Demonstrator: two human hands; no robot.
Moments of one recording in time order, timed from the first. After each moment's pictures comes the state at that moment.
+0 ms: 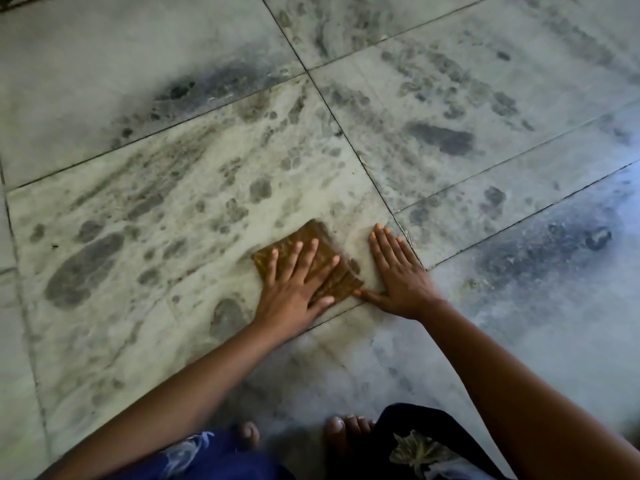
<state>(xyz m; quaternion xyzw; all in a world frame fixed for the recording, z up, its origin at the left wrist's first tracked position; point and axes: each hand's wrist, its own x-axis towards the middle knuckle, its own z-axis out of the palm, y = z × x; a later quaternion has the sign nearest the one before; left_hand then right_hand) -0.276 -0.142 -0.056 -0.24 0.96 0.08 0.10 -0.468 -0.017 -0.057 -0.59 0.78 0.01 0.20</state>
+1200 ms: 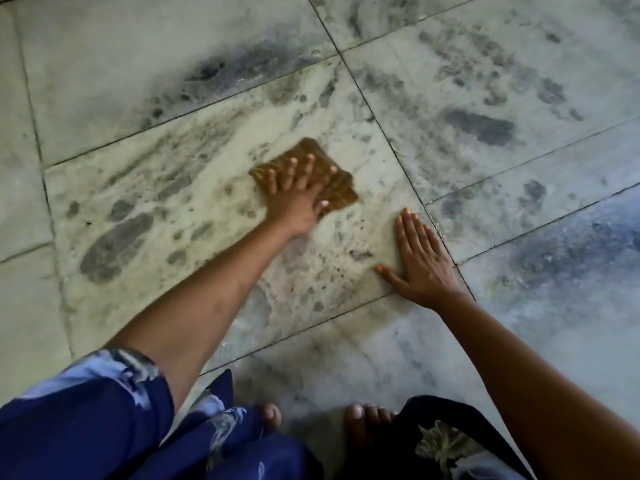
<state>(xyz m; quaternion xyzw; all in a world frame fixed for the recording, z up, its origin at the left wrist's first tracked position) -0.332 -0.251 -0.039 -0.35 0.91 0.12 0.17 -0.459 -0.029 -0.061 -0.56 0.81 -0.01 0.16</state>
